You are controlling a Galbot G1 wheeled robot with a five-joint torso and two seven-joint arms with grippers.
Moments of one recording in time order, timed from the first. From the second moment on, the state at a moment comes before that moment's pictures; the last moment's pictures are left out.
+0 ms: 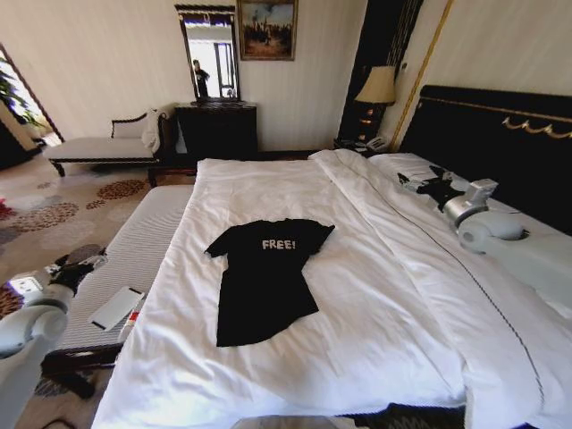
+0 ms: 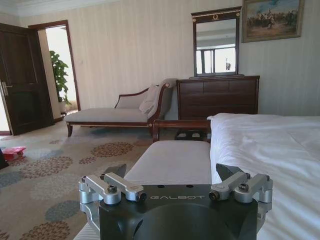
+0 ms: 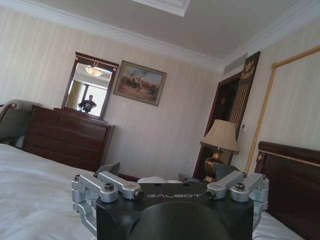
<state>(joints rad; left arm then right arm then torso) 1.43 -0.73 -0.95 -1.73 -0.87 0.18 -0.18 -2.82 -0.22 2.15 1.50 1.24 0.22 0.18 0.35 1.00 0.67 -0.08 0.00</state>
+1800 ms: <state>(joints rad) 1.32 -0.80 -0.82 -1.81 -0.82 0.22 -0.19 -2.19 0.62 2.00 1.99 0.93 0.11 0.38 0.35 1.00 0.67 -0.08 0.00</state>
